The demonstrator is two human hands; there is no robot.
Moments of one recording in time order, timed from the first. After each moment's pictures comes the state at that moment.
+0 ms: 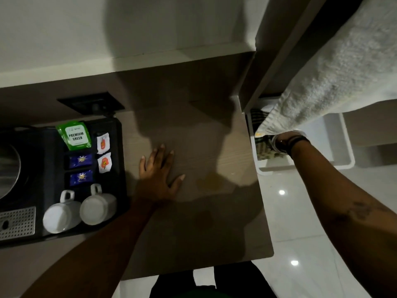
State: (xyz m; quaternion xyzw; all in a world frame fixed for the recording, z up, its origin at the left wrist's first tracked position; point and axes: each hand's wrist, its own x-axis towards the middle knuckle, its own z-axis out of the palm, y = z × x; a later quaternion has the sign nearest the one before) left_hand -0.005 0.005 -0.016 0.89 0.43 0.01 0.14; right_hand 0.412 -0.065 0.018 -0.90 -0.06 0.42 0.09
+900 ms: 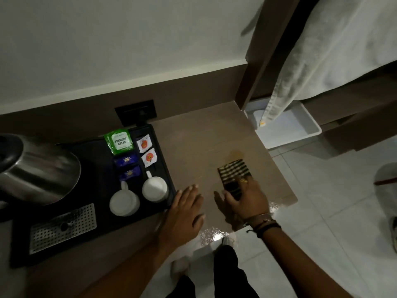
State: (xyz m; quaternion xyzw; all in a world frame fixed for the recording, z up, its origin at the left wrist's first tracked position) left_hand -0.159 -0.068 0.001 0.97 0.17 0.01 0.15; right_hand 0.038 -0.195 0.063 -0.92 -0.35 0.14 0.08
